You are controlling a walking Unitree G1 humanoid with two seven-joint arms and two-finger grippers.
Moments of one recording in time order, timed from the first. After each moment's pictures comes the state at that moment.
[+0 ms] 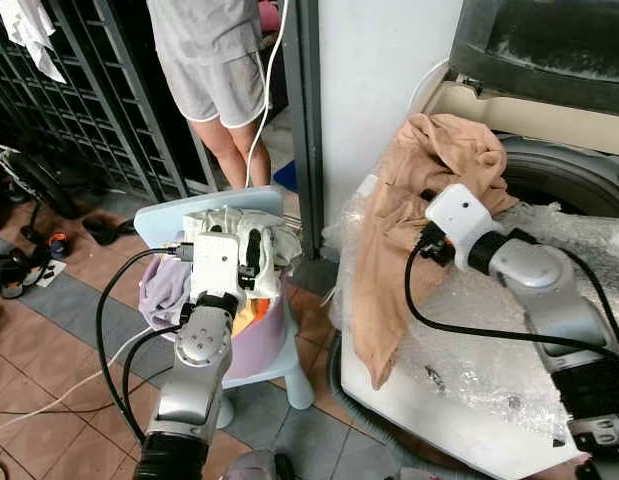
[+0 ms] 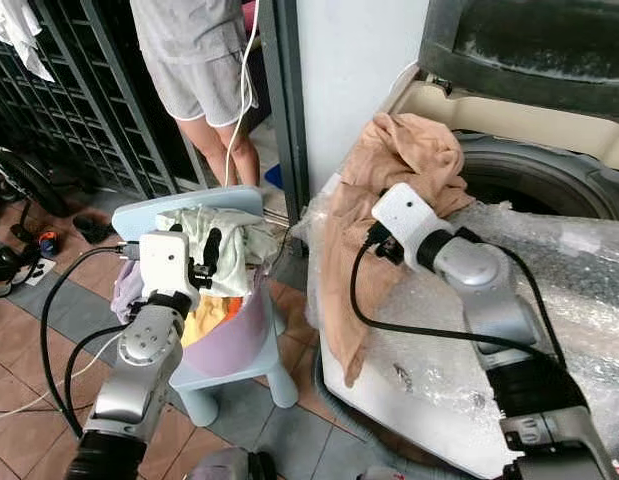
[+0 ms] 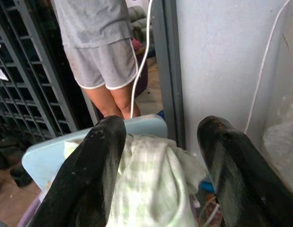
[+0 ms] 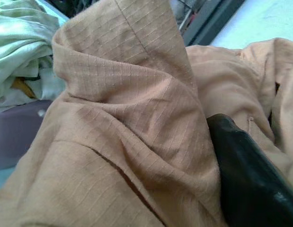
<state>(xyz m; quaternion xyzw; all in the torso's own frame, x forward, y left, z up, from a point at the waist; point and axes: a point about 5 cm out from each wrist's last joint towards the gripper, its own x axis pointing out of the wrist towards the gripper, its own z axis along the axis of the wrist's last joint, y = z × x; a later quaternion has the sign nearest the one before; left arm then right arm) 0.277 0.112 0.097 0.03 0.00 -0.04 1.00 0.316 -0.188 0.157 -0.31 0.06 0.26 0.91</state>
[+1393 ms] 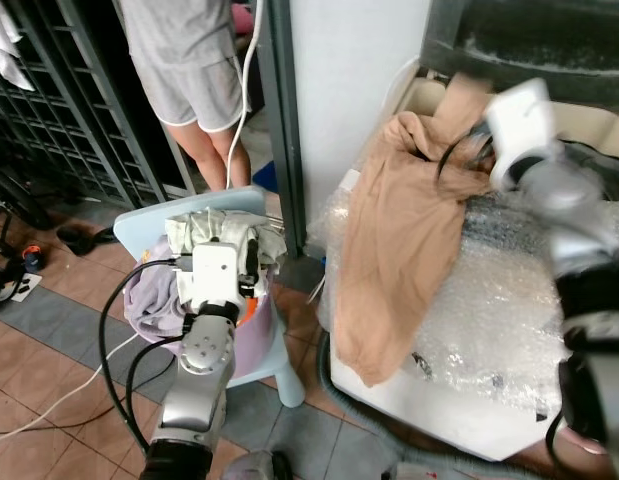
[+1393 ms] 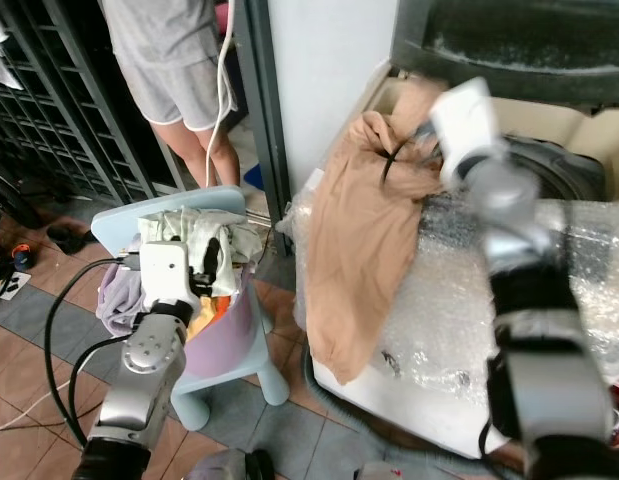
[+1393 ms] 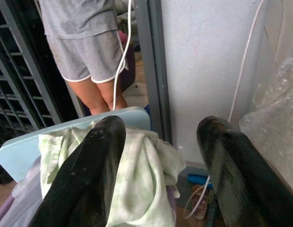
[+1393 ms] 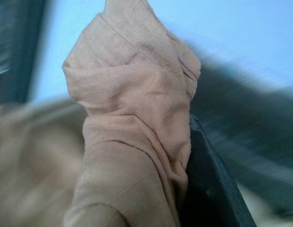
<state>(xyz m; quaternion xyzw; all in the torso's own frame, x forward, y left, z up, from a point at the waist) 0.278 0.114 0.094 0.02 0.00 -0.03 1.00 0.393 -0.253 0.301 -0.24 -0.10 -0.04 0.96</state>
